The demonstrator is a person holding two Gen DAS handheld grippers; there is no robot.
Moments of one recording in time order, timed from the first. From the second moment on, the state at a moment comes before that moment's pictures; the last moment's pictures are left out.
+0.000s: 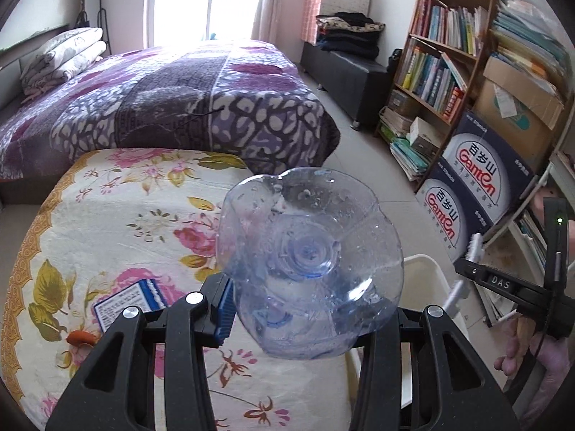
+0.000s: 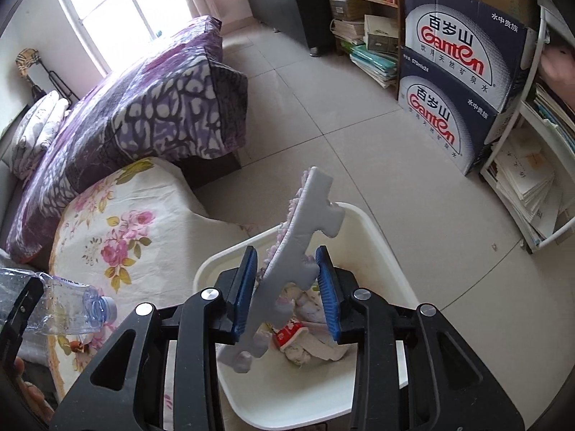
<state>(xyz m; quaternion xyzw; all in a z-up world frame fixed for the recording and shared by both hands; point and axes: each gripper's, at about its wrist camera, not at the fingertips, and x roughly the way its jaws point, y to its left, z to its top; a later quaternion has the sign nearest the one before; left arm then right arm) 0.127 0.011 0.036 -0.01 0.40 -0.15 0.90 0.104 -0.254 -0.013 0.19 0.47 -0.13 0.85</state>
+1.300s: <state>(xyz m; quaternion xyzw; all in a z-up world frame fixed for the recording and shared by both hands) 0.112 -0.099 -0.011 0.02 0.47 -0.25 0.85 0.069 -0.326 -0.010 0.27 0.44 -0.19 0.84</state>
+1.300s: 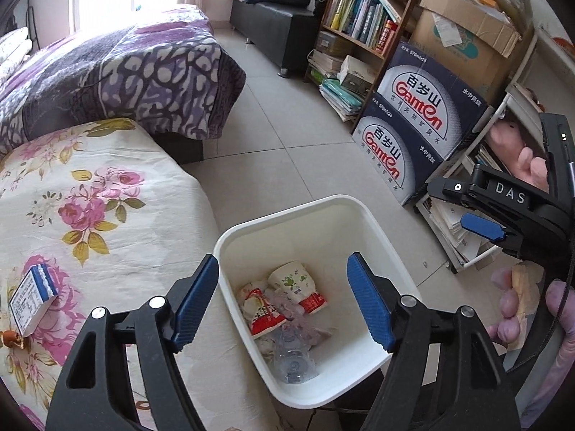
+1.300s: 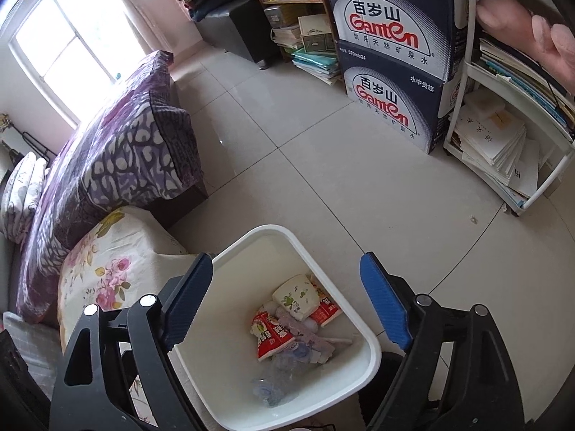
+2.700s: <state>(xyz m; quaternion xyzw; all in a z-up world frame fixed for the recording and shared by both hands) 0.157 0.217 -0.115 0.20 0.59 -0.06 0.78 0.135 -0.093 -0.062 0.10 0.54 -0.02 0.83</state>
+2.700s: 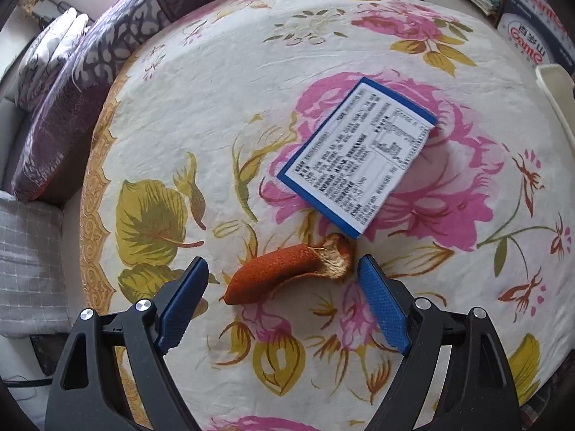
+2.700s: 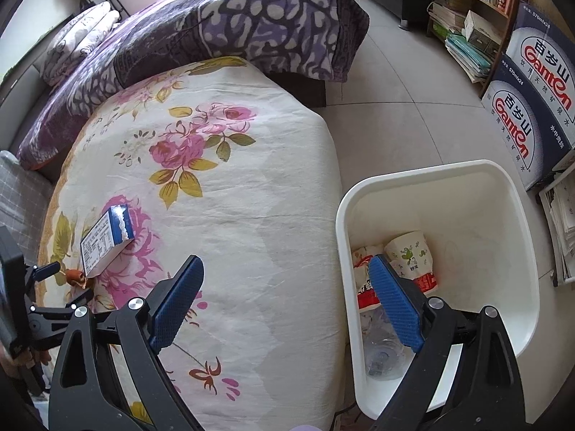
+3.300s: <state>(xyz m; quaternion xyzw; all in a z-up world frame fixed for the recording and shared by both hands) 0.138 0.249 -0.110 0.08 0.60 -0.13 0.78 0.136 -0.068 -0.078 0.08 0.55 0.00 0.83</state>
